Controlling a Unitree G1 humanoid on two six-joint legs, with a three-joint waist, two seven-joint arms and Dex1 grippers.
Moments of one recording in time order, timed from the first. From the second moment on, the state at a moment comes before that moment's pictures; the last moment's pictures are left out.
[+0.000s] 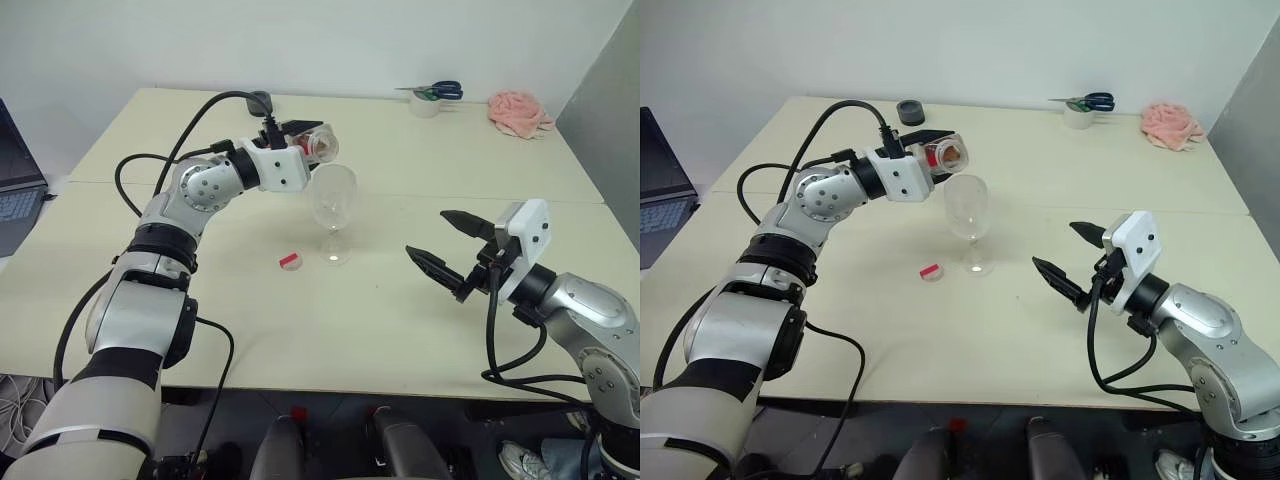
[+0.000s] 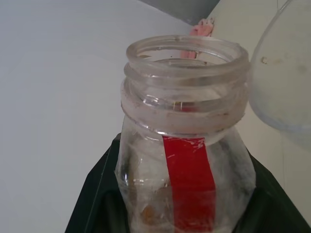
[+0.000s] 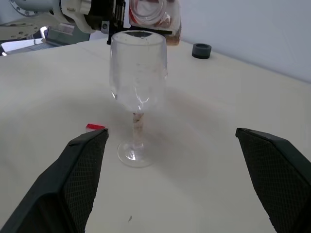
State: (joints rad) left arm -1.19 0.55 -0.23 1.07 0.40 -0.94 -0.46; right arm -0.21 -0.58 -0.16 -0.65 0.59 0.64 0.52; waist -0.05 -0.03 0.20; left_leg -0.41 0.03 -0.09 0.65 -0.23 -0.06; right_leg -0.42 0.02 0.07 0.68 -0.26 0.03
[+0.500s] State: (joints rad) left arm -1.22 0.57 -0.28 1.08 0.47 -0.97 -0.42; right arm -0.23 -0.61 -0.19 -0.76 0.74 0.62 0.52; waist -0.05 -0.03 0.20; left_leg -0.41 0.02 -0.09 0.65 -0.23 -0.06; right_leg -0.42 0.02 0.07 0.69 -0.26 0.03
